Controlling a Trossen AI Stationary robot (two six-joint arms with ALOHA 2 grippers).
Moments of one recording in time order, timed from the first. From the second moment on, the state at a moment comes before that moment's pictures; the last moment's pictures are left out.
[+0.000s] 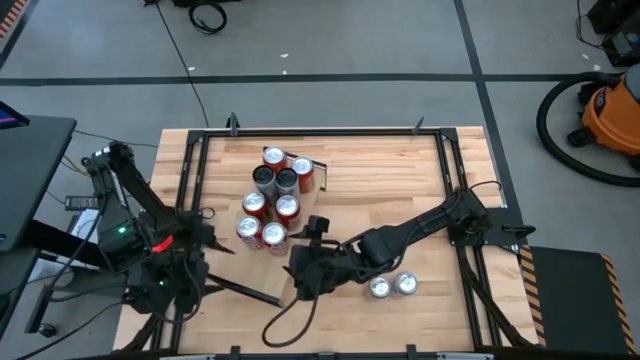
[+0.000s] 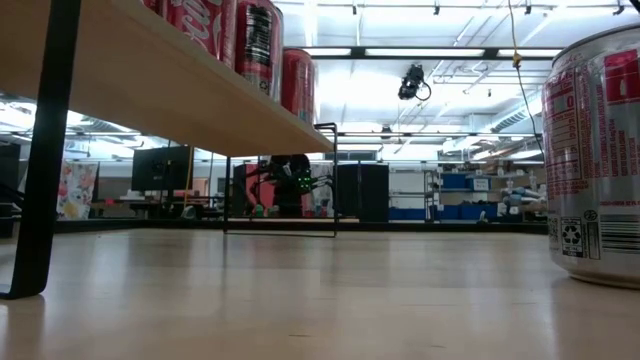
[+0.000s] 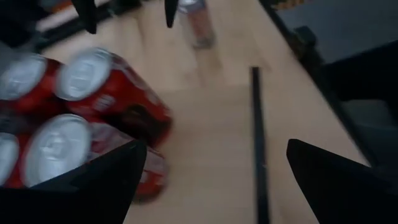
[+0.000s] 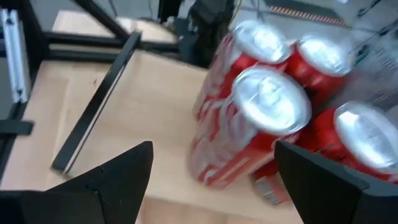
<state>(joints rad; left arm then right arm) -1.05 1.17 1.27 -1.10 -0.71 -0.47 0.43 2.08 2.11 -0.76 0.63 0.21</state>
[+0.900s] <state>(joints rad) -0.70 1.17 1.27 -1.04 -0.54 -0.32 0.41 2.08 2.13 -0.71 0.58 0.11</state>
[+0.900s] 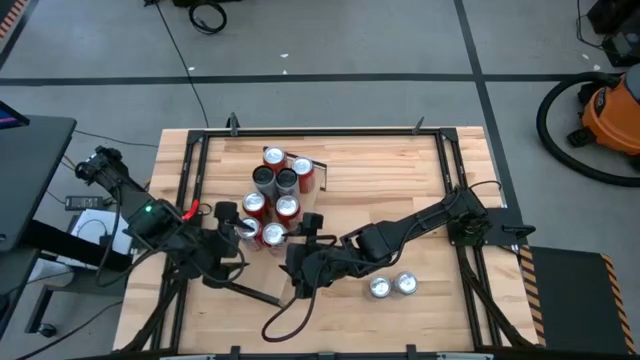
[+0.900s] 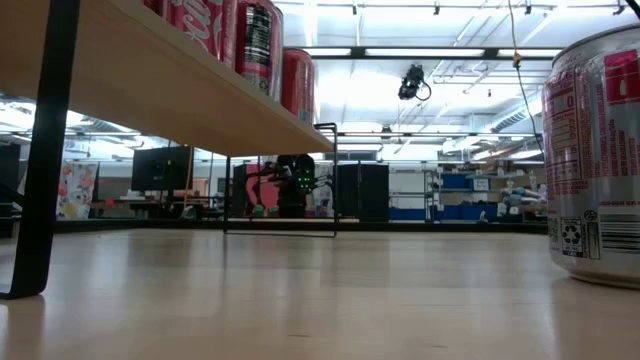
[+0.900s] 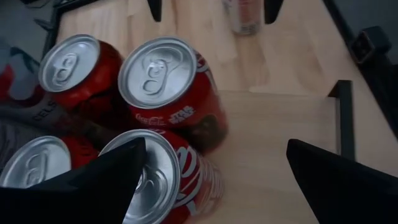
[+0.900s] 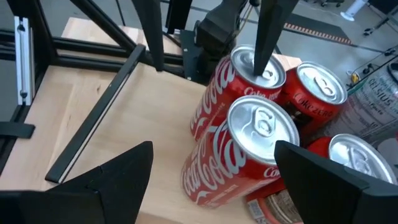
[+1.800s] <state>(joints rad) -0.81 1.13 1.27 -1.09 -0.46 -0.25 0.42 2.08 2.13 -0.71 0.58 0.12</state>
